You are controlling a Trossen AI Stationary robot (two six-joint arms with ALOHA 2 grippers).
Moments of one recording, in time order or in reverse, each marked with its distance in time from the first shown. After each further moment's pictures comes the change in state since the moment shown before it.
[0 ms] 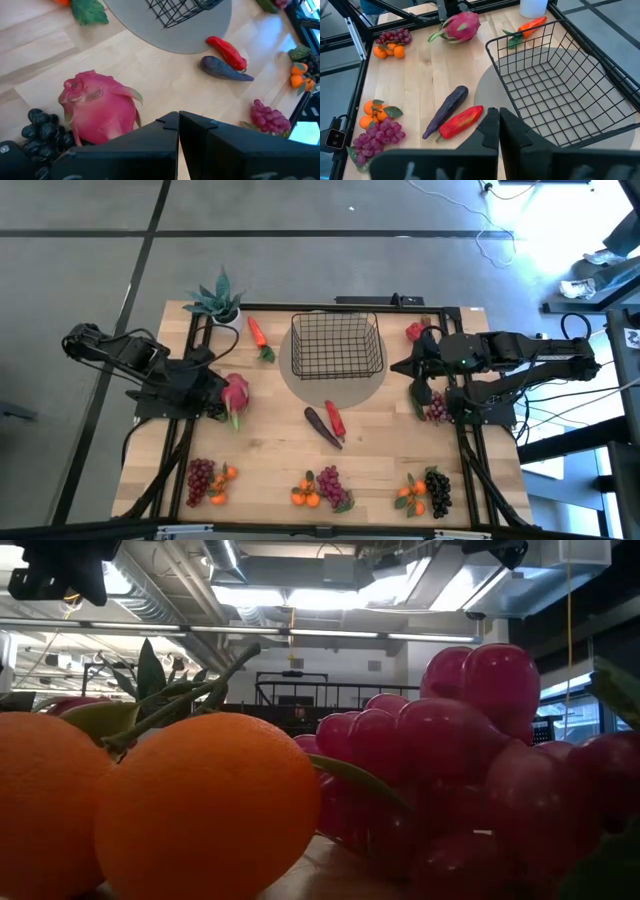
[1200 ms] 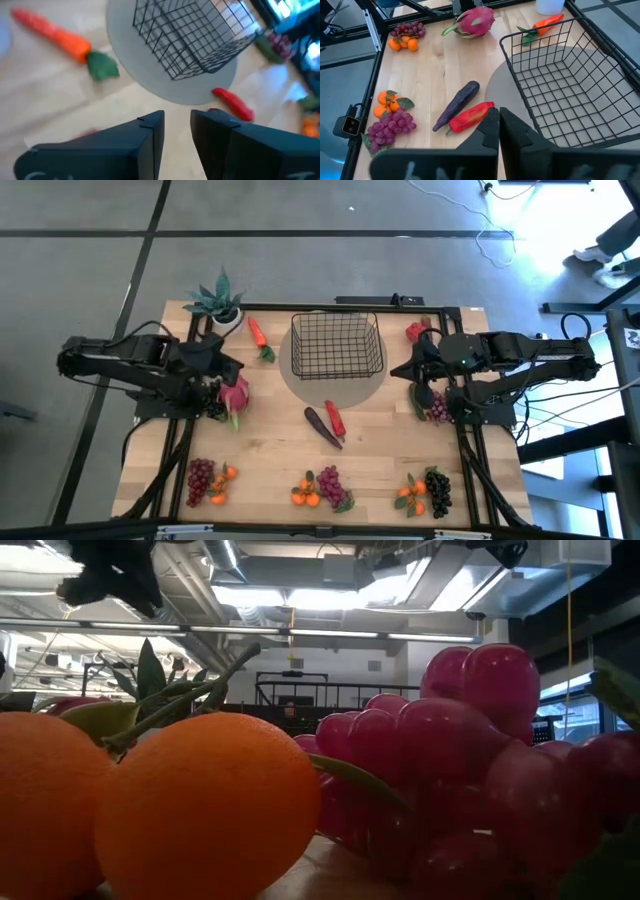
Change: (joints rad) left arm 0.282 0.085 0.000 0.193 -0.045 0.320; right arm 0.000 0.000 -0.001 0.000 -0.069 -0.030
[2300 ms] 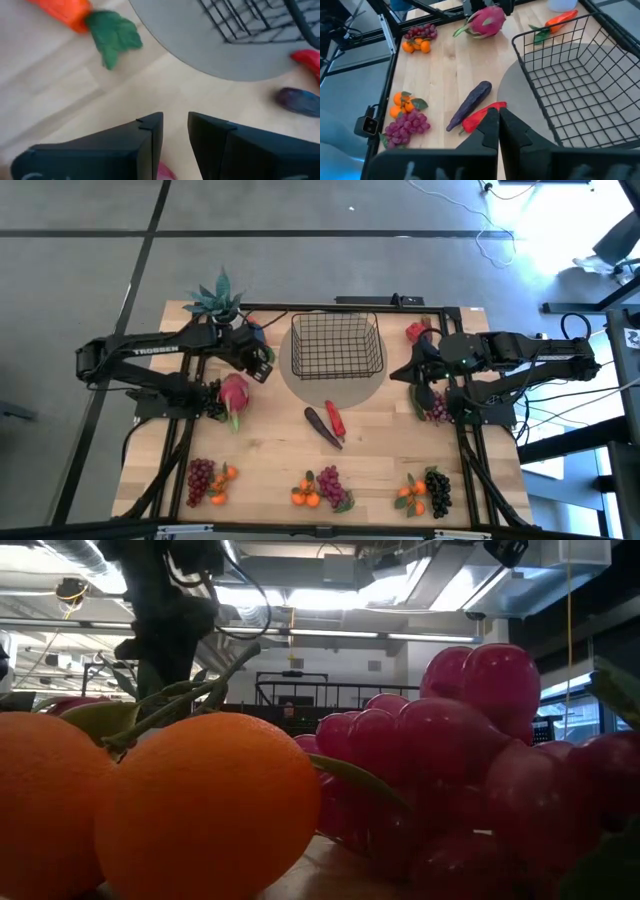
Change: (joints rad) left arm 0.393 0.427 0.000 0.070 0.399 0.262; right arm 0.000 0.000 0.000 0.016 -0.061 0.035
